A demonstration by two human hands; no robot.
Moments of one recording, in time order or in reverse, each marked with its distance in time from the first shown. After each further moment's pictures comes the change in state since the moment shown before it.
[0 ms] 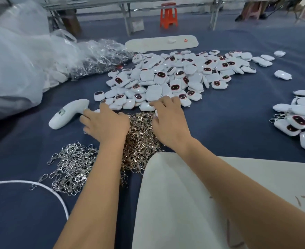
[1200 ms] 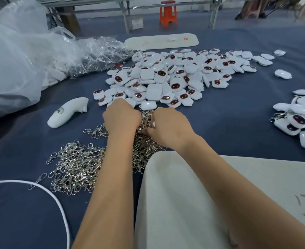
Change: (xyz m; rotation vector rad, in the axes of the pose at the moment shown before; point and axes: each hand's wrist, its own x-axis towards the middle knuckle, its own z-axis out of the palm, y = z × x) left_hand -0.010 0.029 -0.013 -0.141 -0.246 0.127; right_hand -0.005 -0.024 -0.027 -0.082 -0.322 0.115
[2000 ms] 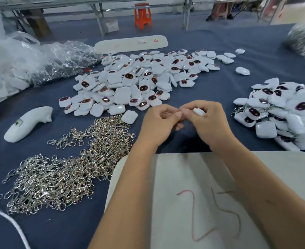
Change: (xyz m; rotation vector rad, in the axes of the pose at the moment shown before) left_hand -0.079 0.078 0.089 -0.781 -0.560 0.285; right_hand -0.065 0.140 -0.041 0.853 0.438 0.119
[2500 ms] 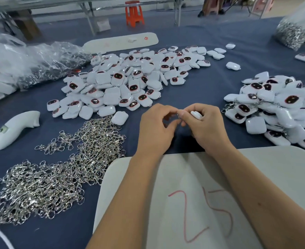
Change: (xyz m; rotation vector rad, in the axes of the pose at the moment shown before) left_hand -0.004 -0.016 0.018 0.470 0.103 0.457; right_hand -0.011 0.017 -0.008 0.011 0.100 0.033
